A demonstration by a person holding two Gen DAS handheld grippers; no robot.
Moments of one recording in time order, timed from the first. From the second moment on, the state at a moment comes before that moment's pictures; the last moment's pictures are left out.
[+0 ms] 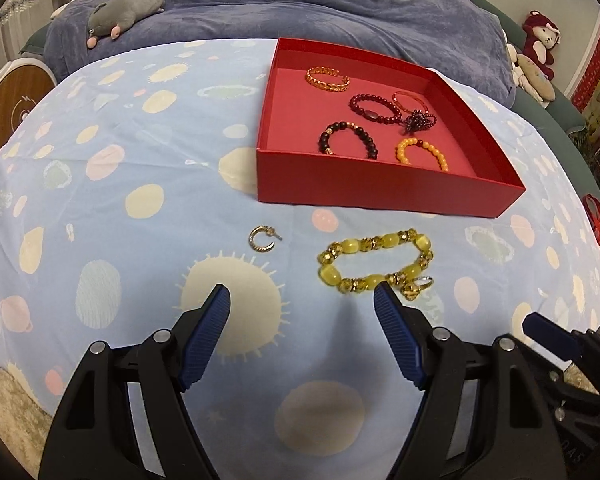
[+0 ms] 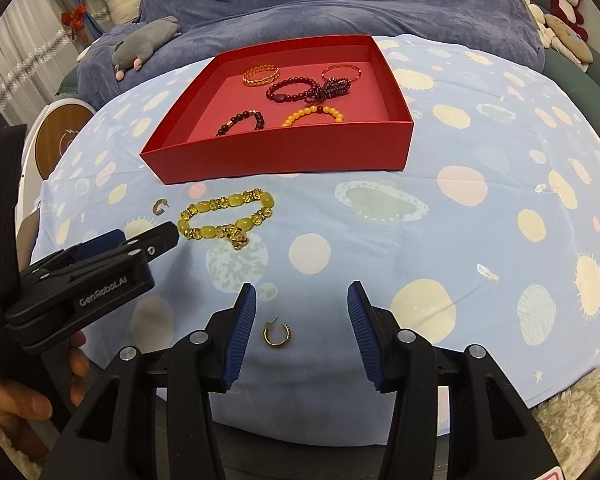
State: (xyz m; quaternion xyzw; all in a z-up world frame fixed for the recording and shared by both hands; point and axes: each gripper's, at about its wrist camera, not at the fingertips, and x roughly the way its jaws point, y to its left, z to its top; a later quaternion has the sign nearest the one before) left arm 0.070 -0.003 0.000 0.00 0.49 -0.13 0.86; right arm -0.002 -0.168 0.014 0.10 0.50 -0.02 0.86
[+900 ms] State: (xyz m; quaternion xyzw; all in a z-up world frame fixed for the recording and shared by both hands) left arm 0.082 -0.044 -0.010 0.05 0.48 -0.19 0.85; right arm 0.007 -0.170 0.007 0.12 0.51 -0.01 0.85
